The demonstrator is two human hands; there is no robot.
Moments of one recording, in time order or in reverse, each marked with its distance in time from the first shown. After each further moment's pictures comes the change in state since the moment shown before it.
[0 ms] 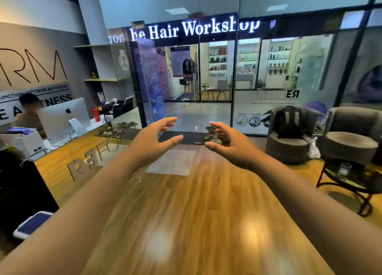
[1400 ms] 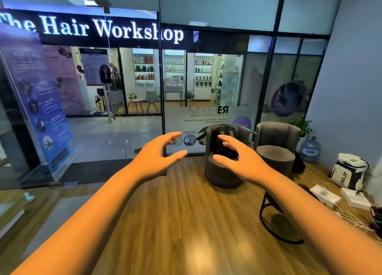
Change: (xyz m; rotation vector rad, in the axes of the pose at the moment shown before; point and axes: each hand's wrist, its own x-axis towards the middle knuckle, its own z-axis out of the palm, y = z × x) left_hand 0.620 -0.063 0.366 -0.243 -0.260 0.273; right_hand 0.371 0.444 -0.220 -0.224 0.248 0.312
